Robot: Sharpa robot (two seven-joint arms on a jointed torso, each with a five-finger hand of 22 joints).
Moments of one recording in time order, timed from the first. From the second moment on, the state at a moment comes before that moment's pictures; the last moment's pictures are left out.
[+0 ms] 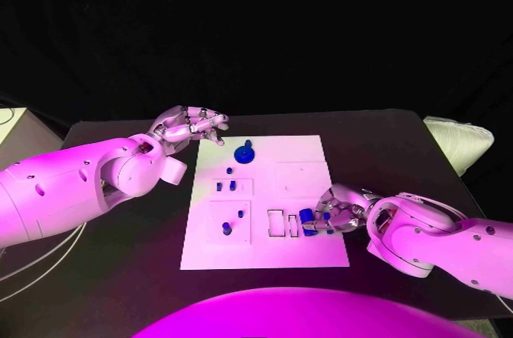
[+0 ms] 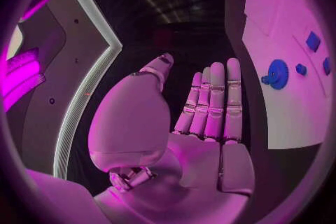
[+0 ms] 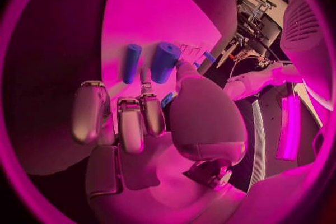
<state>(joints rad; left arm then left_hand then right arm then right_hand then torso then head) 1.13 -0.88 -0.03 1.43 -0.17 -0.09 0.35 1.30 -0.22 0.24 0.18 0.22 0.86 0.19 0.32 0.26 0.95 0.13 0.46 0.14 0.92 0.08 1.02 0.42 0.17 0.87 0.18 0.67 0.57 1.07 -1.00 -0.23 1.83 -1.31 -0.36 -0.41 1.19 -0.15 -0.01 0.29 0.30 1.00 0.10 0.34 0.44 1.44 0.02 1.43 1.31 1.46 -0.05 1.54 1.31 0.07 1.46 0.05 1.21 1.31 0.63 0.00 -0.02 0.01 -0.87</state>
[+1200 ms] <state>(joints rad) 1.13 -0.88 -0.03 1.43 -0.18 -0.08 0.34 1.32 -0.20 0.24 0.18 0.22 0.86 0.19 0.32 0.25 0.95 0.13 0.46 0.14 0.92 0.08 1.02 0.42 0.17 0.88 0.18 0.66 0.57 1.06 -0.95 -0.22 1.80 -1.29 -0.41 -0.44 1.41 -0.19 0.04 0.37 0.57 0.99 0.10 0.31 0.41 1.44 0.02 1.41 1.31 1.46 -0.05 1.54 1.31 0.07 1.46 0.05 1.23 1.31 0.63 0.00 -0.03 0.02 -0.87</state>
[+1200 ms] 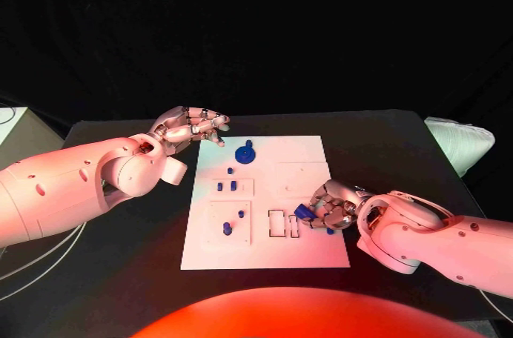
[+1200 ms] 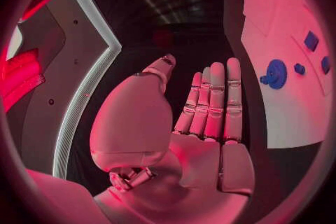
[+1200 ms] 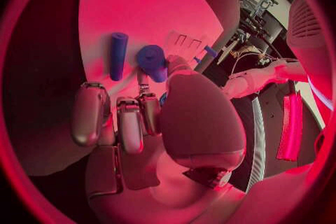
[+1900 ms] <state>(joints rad) 1.13 -0.88 -0.03 1.43 -0.18 -0.08 0.34 1.33 -0.19 0.24 0.18 0.22 0.86 0.19 0.32 0.25 0.95 0.13 0.46 0.14 0.92 0.08 1.02 0.42 0.17 0.88 0.18 0.66 0.56 1.12 -0.98 -0.23 1.89 -1.11 -0.43 -0.45 1.31 -0.23 0.20 0.29 0.54 1.00 0.10 0.31 0.41 1.44 0.02 1.41 1.31 1.46 -0.05 1.56 1.31 0.07 1.46 0.05 1.25 1.31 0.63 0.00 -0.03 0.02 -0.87</state>
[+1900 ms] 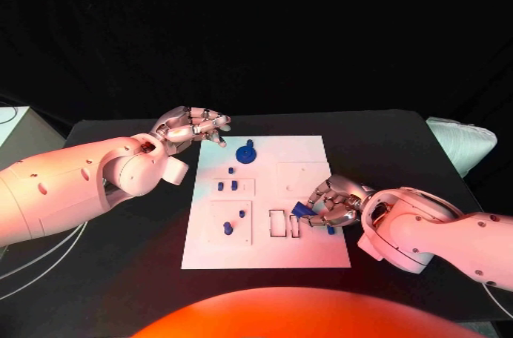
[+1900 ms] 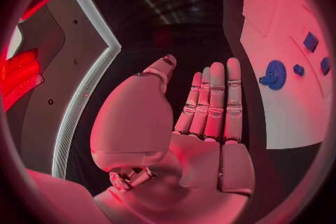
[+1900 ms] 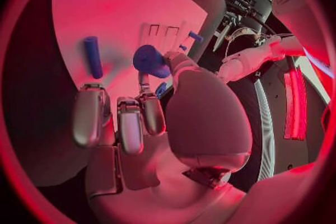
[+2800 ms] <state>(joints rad) 1.13 -0.88 -0.03 1.43 -0.18 -0.07 0.33 1.33 -0.19 0.24 0.18 0.22 0.86 0.19 0.32 0.25 0.95 0.13 0.46 0.14 0.92 0.08 1.02 0.42 0.17 0.88 0.18 0.66 0.56 1.09 -0.83 -0.23 1.81 -1.12 -0.44 -0.49 1.22 -0.22 0.21 0.29 0.46 1.04 0.08 0.34 0.42 1.46 0.01 1.42 1.31 1.46 -0.05 1.56 1.31 0.05 1.46 0.05 1.28 1.31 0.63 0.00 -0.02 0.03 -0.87</state>
